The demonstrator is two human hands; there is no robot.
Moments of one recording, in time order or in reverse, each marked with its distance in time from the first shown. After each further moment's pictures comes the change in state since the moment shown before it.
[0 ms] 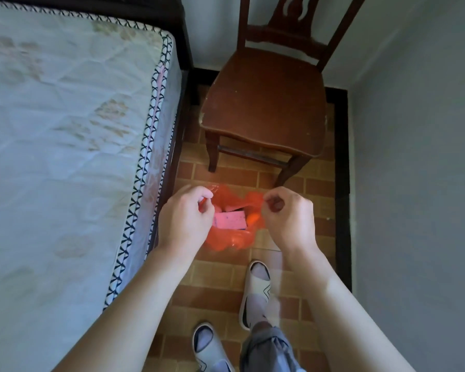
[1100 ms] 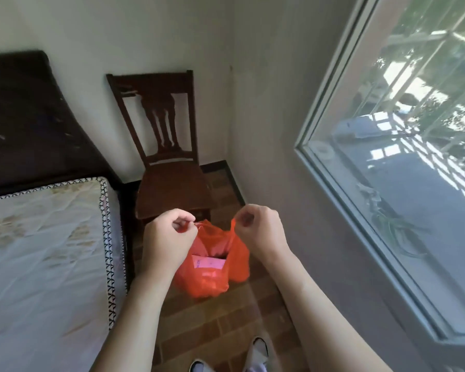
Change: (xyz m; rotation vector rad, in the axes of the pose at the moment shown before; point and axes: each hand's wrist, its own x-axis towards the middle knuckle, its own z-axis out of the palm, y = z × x) left_hand -0.170 0.342 -0.271 -0.278 -0.076 0.313; right_hand -0.232 -0.145 -0.400 0.030 0.282 0.145
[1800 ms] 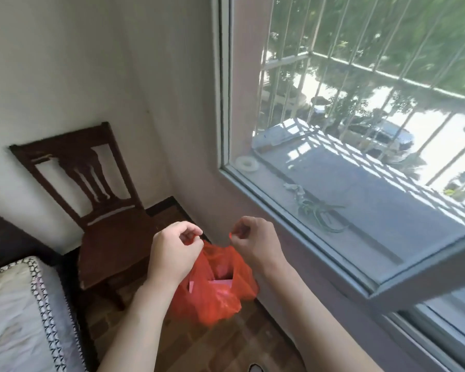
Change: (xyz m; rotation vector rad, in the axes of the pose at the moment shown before) left_hand -0.009 0.120 0.075 -0.068 -0.312 0.304; right_hand -0.035 0.067 -0.107 0.095 0.265 0.179
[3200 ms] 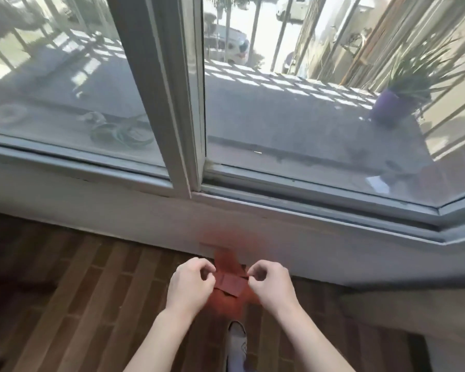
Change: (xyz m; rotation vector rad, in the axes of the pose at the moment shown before) left_hand -0.306 0.049 0.324 0.182 -0.894 0.215; right_hand -0.370 0.342 -0.109 0.036 0.250 0.900
